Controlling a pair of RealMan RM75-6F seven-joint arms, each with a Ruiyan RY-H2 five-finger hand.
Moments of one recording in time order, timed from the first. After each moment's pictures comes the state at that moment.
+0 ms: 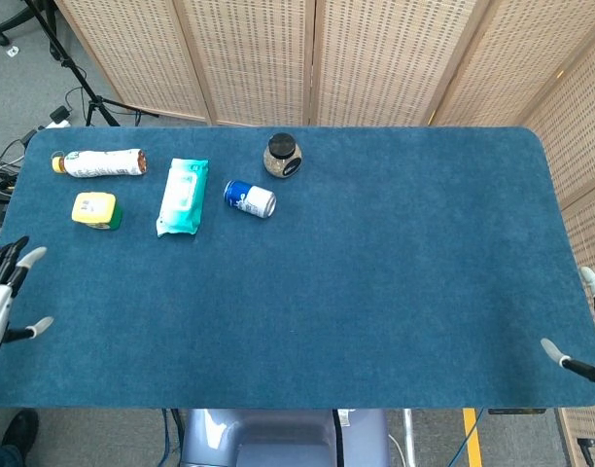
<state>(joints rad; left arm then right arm) -0.19 -1.00 -0.10 -1.63 1.48 1.33 -0.04 0.00 -0.99 0.12 -1.71 -1.50 1.62 0.12</state>
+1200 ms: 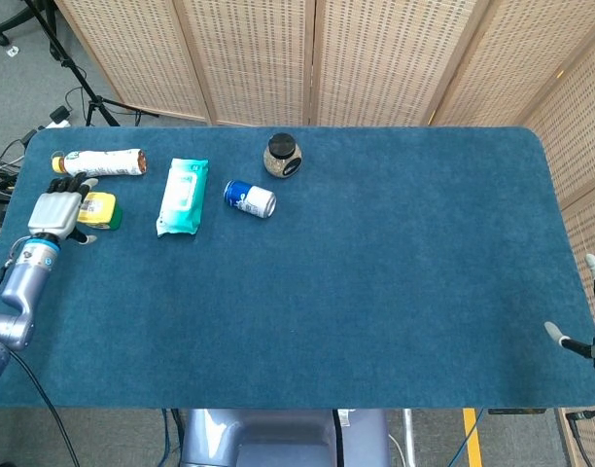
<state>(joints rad) -0.75 -1.60 -0.15 -0.43 1.39 0.60 -0.39 0.06 -1.07 0.19 -1.67 -1.31 1.51 -0.02</state>
